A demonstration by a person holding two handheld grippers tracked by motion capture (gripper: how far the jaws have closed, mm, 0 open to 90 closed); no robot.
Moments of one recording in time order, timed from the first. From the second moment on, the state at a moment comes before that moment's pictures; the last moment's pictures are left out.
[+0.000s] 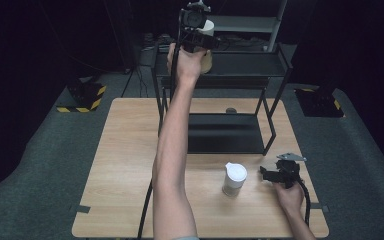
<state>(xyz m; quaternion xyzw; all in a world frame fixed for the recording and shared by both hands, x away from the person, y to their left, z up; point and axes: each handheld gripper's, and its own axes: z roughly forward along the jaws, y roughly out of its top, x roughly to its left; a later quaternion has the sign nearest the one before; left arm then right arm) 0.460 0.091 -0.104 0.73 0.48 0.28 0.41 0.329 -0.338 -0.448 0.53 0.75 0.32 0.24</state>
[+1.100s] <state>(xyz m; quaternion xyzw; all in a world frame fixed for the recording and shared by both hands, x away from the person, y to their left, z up) 0.459 0.098 -0.116 0.74 0.46 0.27 0.42 0.330 -0.338 -0.448 0.53 0.75 0.32 0.24</state>
